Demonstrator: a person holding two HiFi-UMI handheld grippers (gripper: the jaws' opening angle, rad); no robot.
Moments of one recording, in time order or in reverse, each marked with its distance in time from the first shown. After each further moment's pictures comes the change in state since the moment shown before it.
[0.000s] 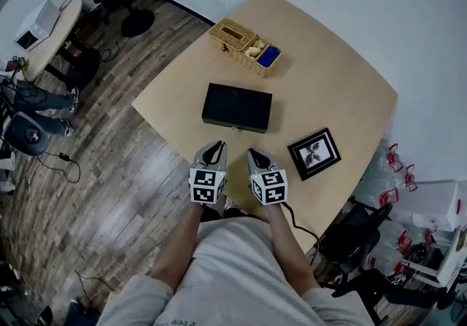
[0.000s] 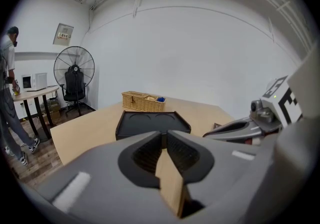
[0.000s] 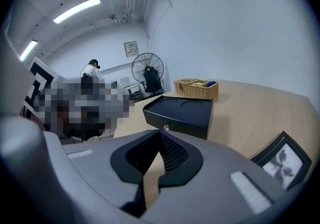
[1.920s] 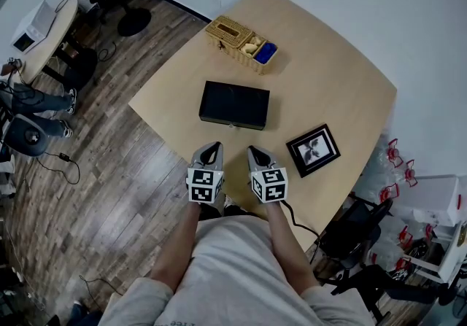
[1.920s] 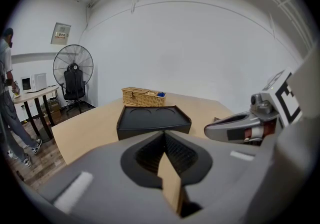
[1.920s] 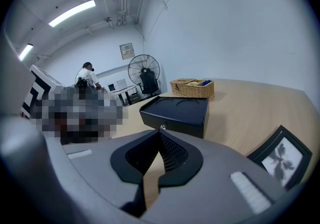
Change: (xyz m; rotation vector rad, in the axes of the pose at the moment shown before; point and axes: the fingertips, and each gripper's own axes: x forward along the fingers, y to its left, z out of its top) left arm 0.000 0.002 -0.014 0.018 0.052 0.005; right arm -0.001 -0.008 -0.002 0.045 -0.016 -0.024
